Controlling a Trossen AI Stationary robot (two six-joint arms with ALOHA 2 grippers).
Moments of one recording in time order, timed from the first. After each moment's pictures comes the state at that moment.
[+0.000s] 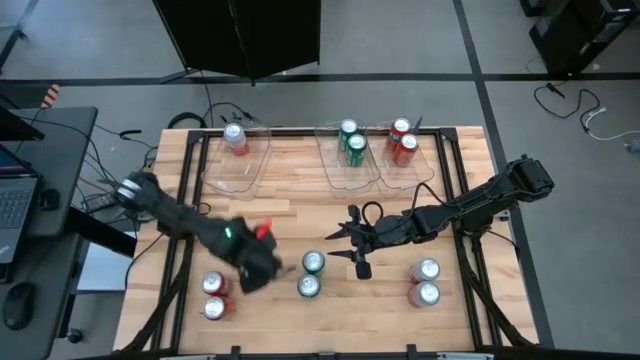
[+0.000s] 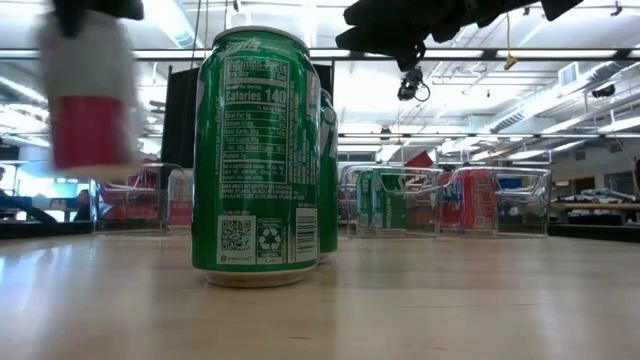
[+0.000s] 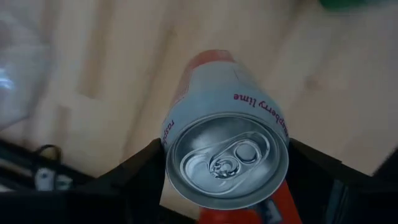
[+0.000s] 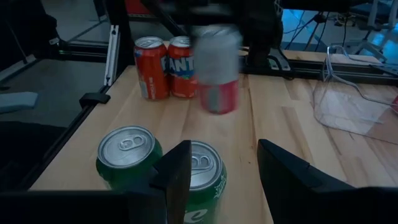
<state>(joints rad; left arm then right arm) -0.45 1.61 1.53 -1.48 -0.09 -0.89 0.29 1.49 0.84 0.30 0.19 0.06</state>
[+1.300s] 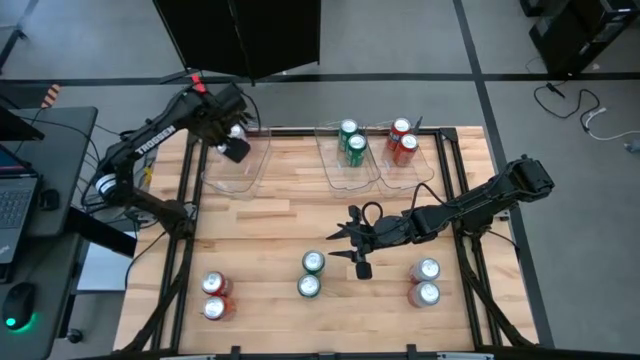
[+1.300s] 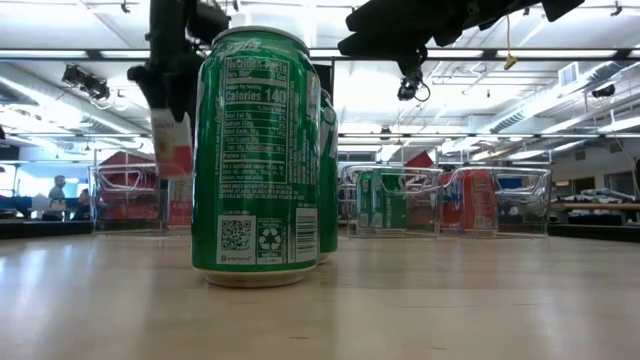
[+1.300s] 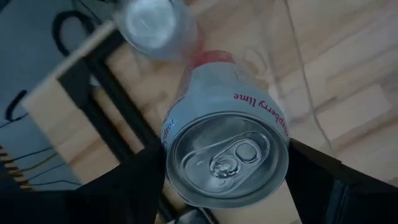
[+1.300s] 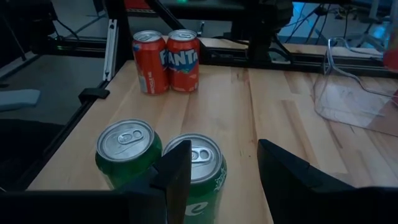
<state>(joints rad) 0.78 1.40 1.44 -1.45 -0.19 -0.19 0.29 1.49 0.84 0.28 0.19 0.08</state>
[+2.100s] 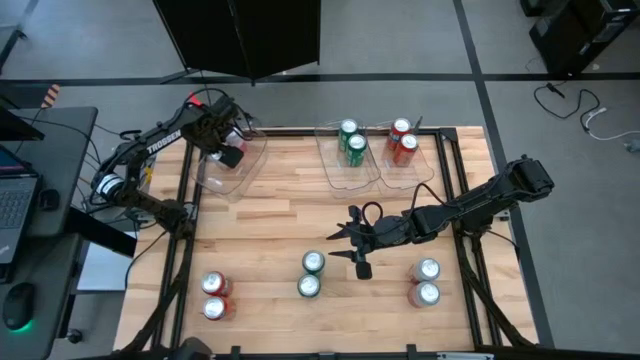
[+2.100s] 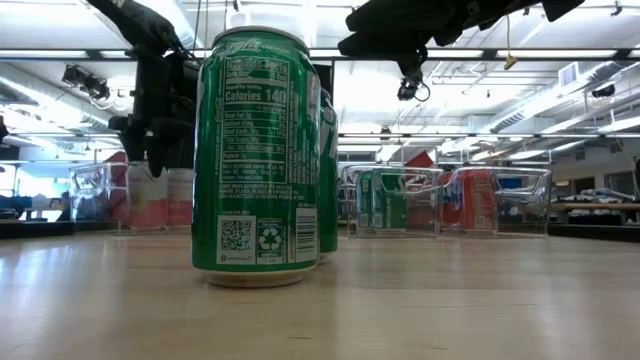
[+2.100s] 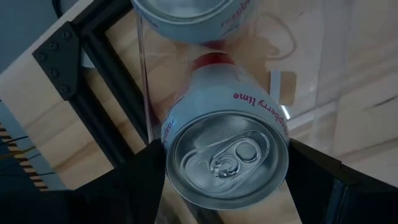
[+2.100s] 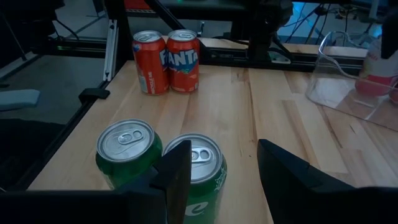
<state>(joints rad) 0.98 1.40 1.09 -1.13 -0.21 -0.06 0.29 1.49 0.84 0.28 0.19 0.08</state>
